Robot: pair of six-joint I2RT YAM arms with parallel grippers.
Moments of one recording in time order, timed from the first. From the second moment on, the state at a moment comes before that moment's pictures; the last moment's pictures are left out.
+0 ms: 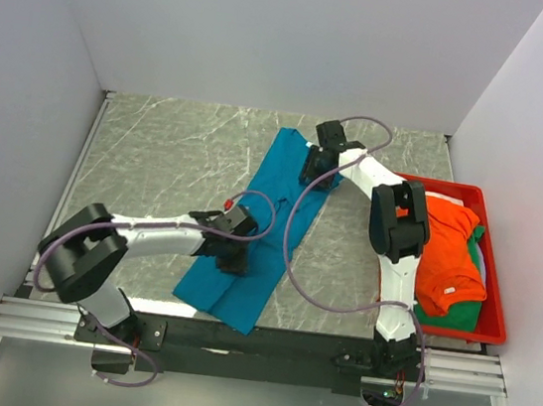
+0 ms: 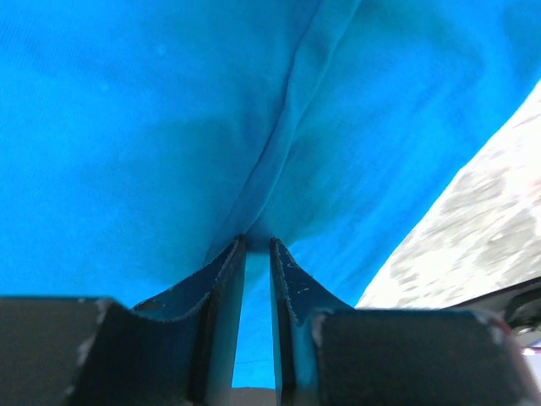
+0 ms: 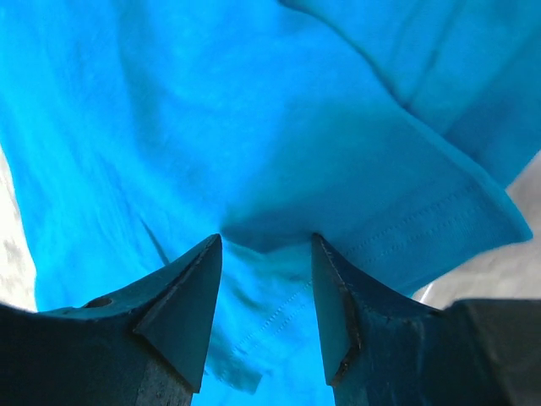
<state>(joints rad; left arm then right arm) -0.85 1.53 0.79 -0.40 0.02 -0.93 0.36 2.20 1.69 -0.57 -0.02 0.58</state>
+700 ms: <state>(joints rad) -0.85 1.89 1.12 -0.22 0.19 -1.01 0.23 2.51 2.22 -0.70 -0.11 0.49</state>
